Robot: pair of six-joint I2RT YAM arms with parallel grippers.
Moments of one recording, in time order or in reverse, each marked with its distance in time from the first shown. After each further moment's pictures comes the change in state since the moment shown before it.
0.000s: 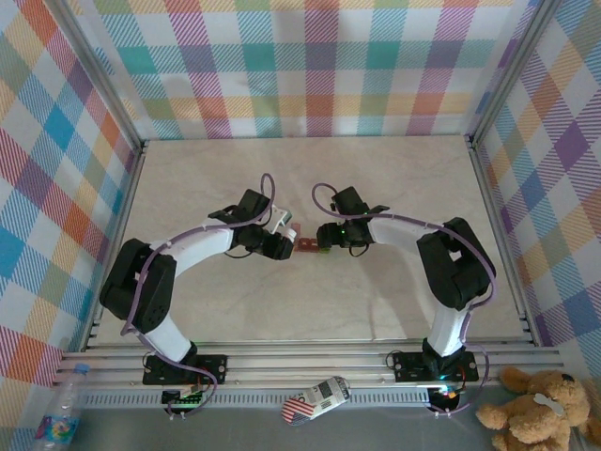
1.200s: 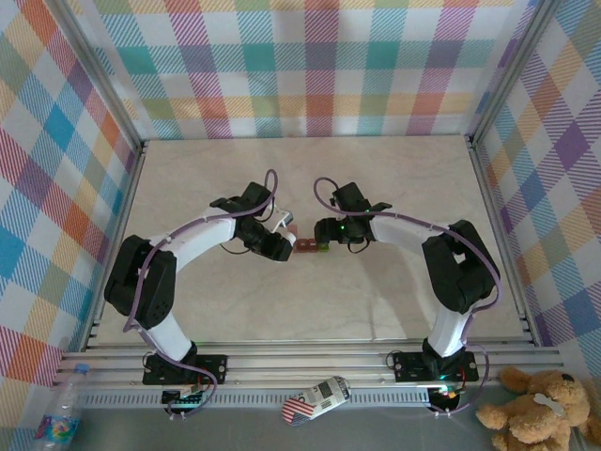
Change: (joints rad) left arm 0.000 0.026 0.138 -0.272 0.040 0.055; right arm 0.000 -0.034 0.018 -0.006 -0.042 0.037
